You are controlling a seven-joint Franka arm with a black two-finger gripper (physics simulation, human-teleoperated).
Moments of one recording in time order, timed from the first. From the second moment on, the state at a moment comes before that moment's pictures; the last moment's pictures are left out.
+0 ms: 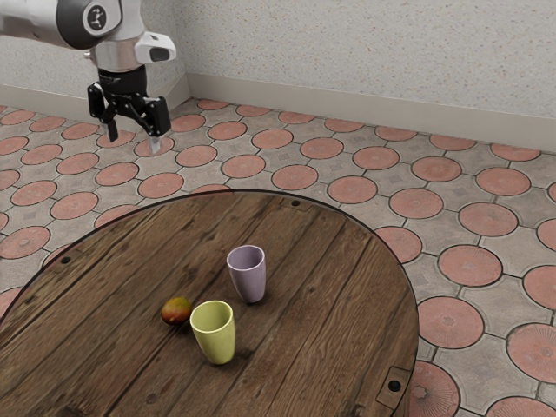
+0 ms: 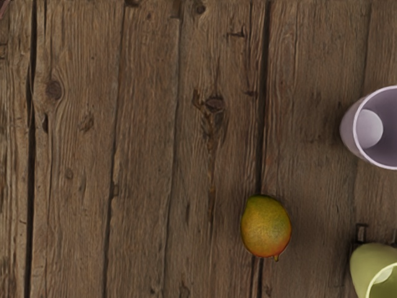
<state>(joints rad) 0.05 0.05 0.01 -1.54 0.12 1.55 -0.03</state>
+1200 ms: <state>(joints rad) 0.04 0.32 -0.27 -1.81 0.16 2.12 -0.43</state>
